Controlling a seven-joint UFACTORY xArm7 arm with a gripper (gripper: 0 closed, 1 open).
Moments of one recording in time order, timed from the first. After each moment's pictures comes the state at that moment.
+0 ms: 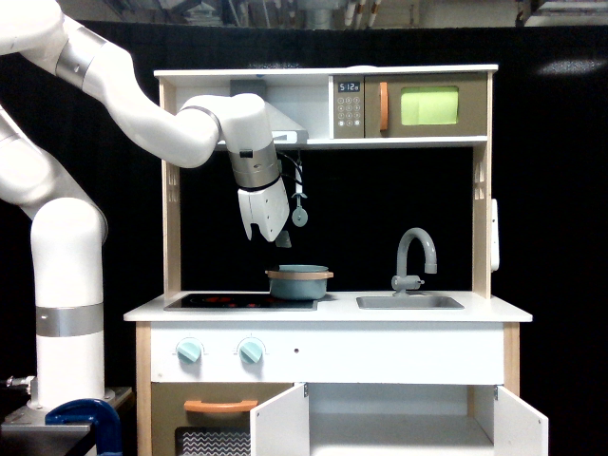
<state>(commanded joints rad) 0.25 -0.66 -0.01 0.40 0.68 0.85 0.21</state>
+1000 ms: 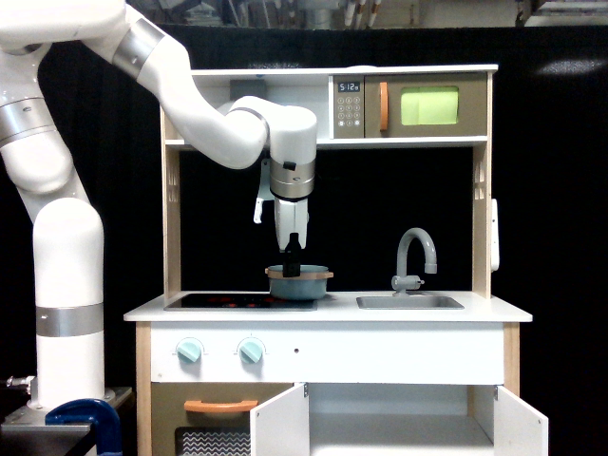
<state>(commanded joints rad) 0.41 -0.37 -0.19 0.59 0.70 0.98 -0.35</state>
